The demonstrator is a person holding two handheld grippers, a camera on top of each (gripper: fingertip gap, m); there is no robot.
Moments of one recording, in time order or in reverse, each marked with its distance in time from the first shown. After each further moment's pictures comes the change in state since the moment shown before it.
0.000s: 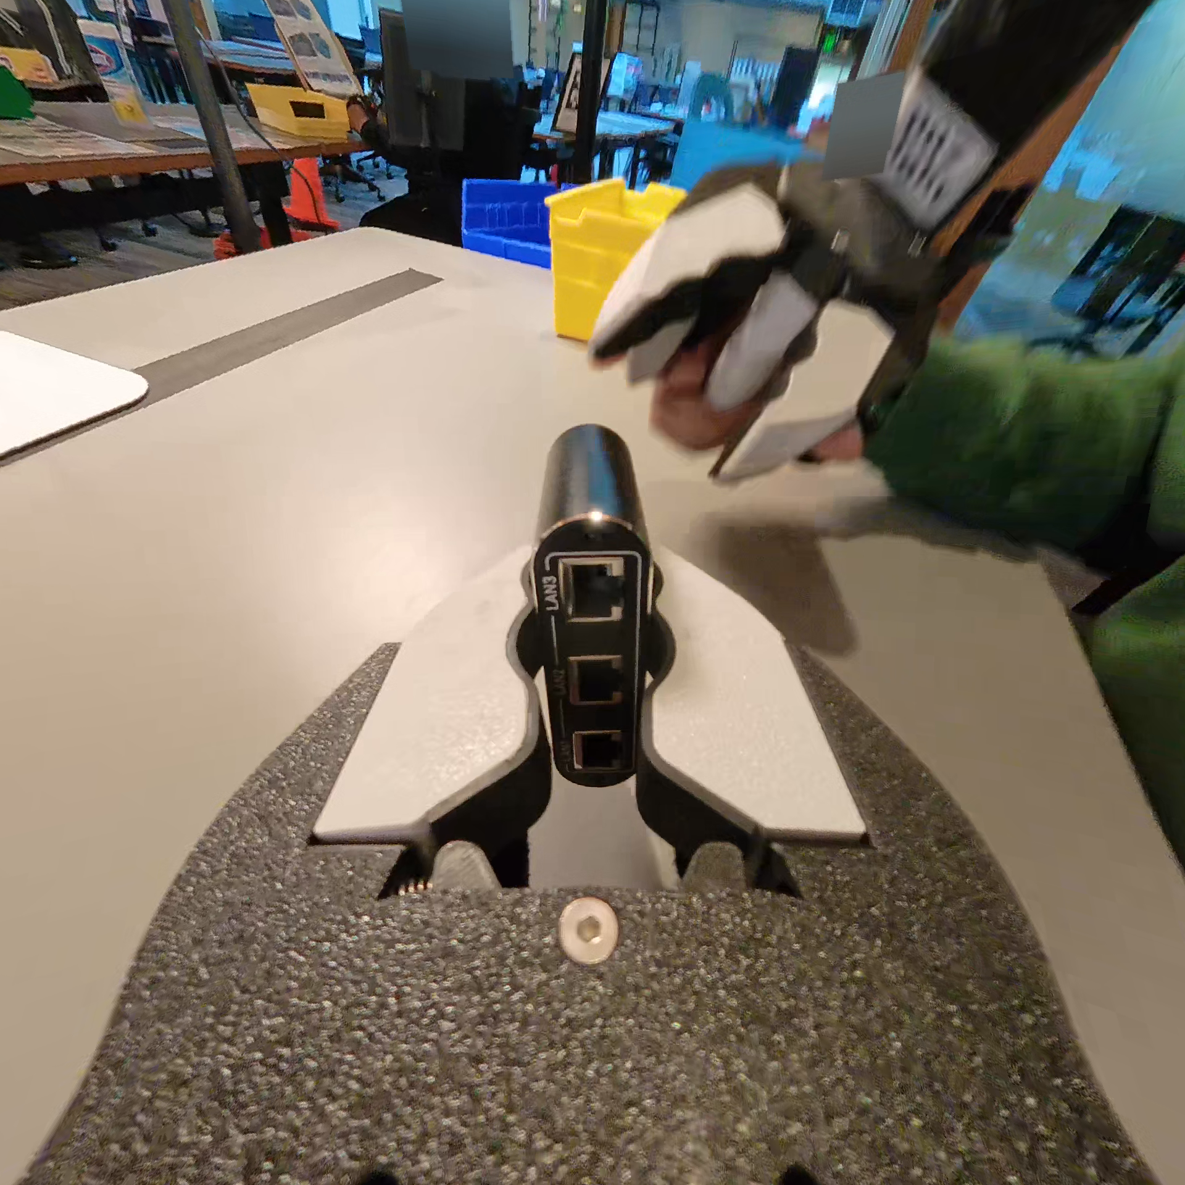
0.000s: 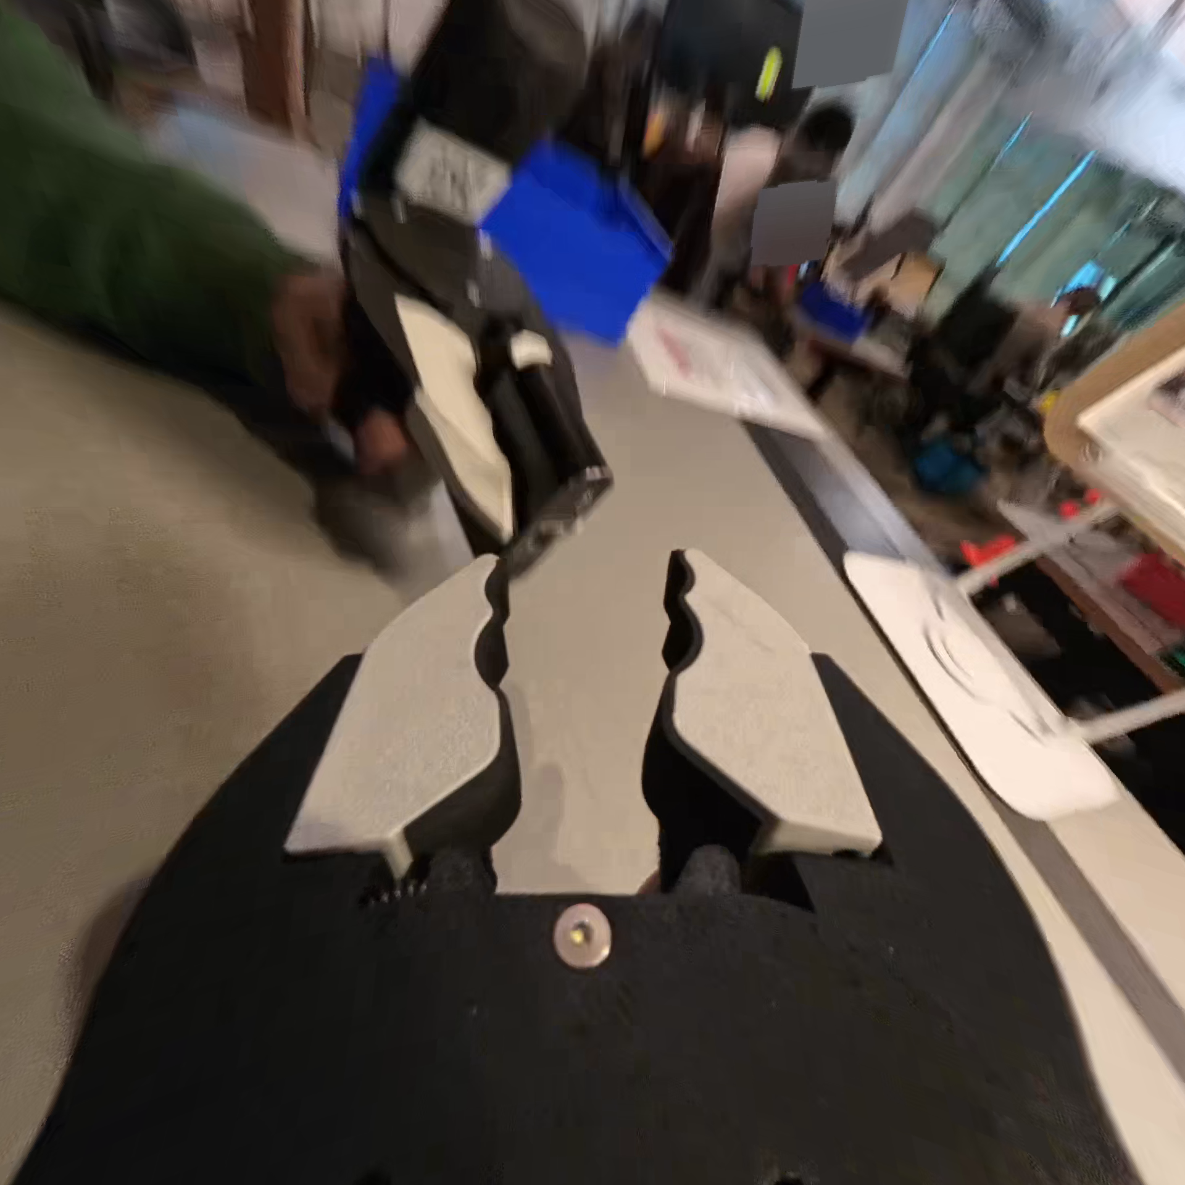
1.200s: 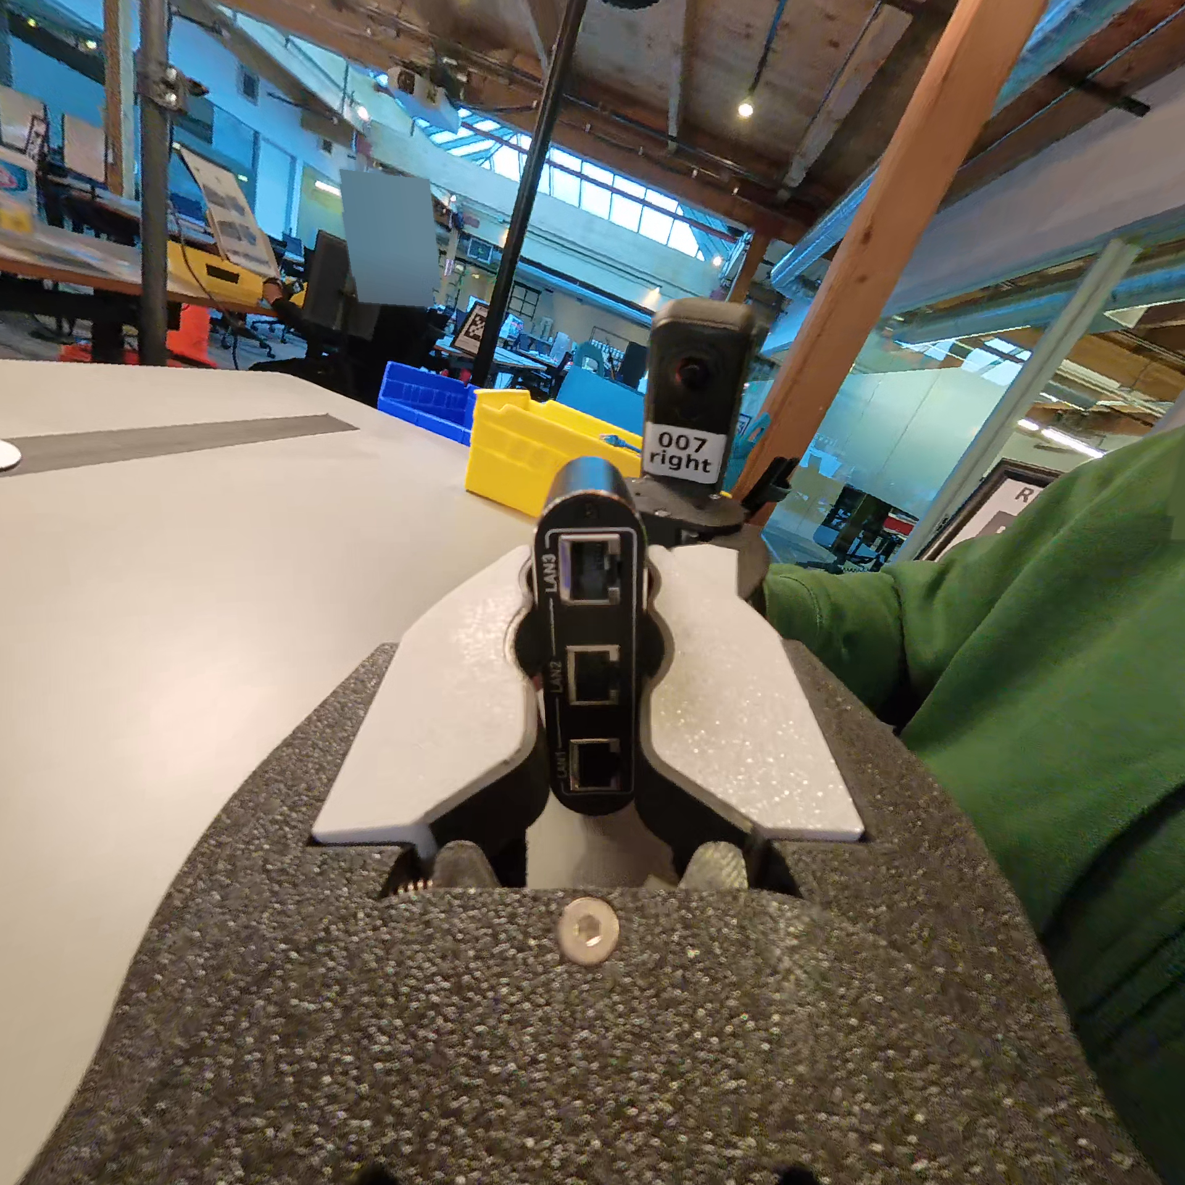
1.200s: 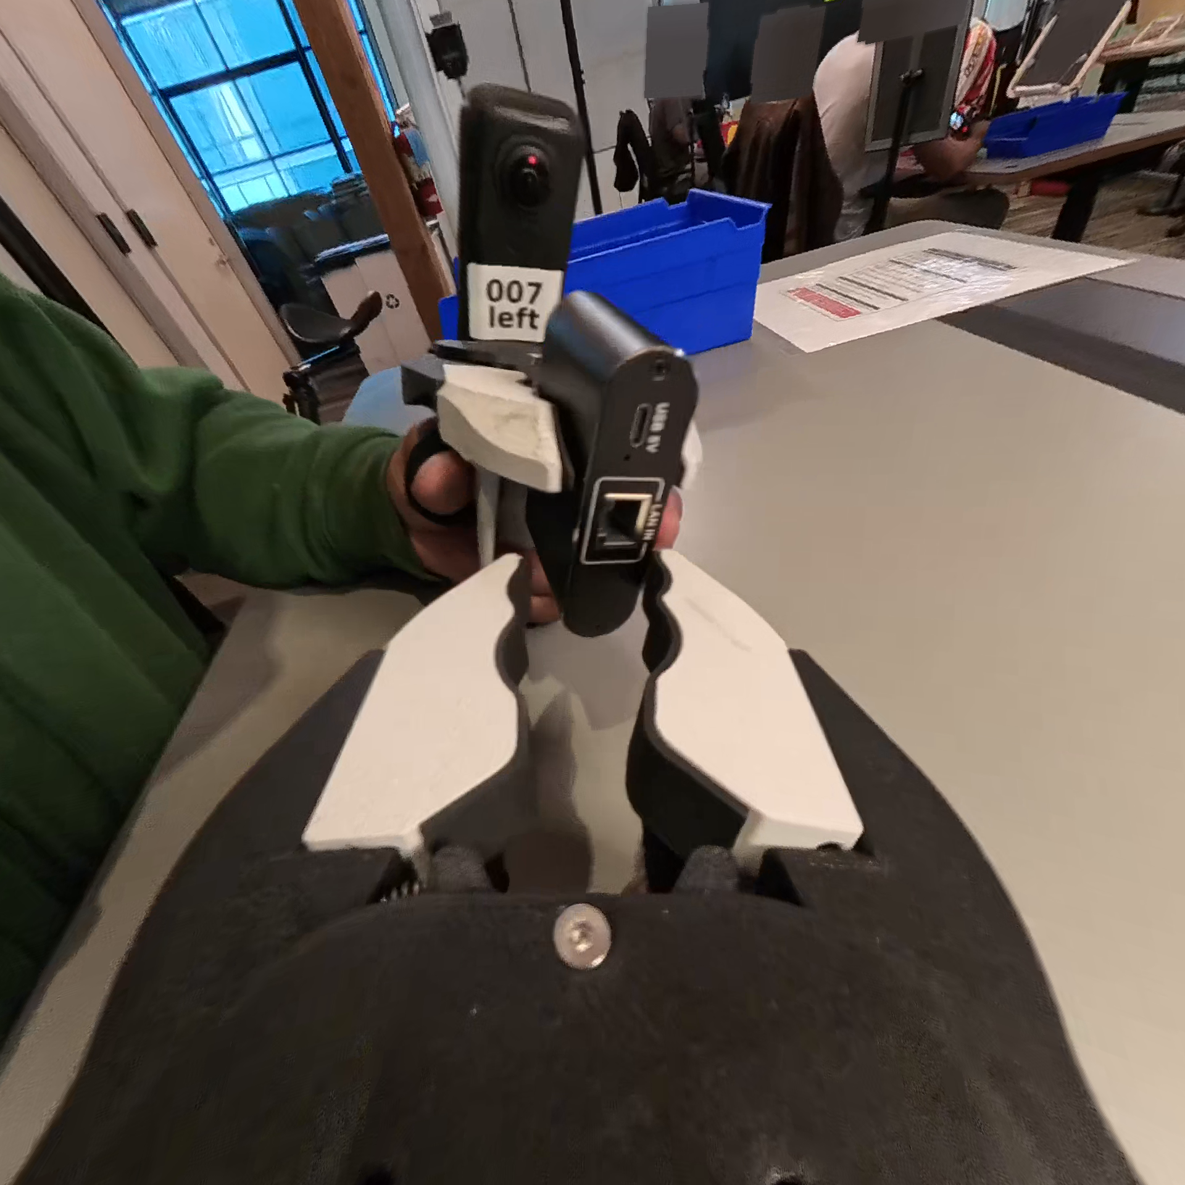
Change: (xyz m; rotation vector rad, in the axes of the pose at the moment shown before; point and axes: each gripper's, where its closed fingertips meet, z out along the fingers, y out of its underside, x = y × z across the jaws) left arm 0.001 -0.036 -0.020 0.322 0.208 -0.221; right arm -0.032 -0.004 0.063 0.077 -0.210 0.575
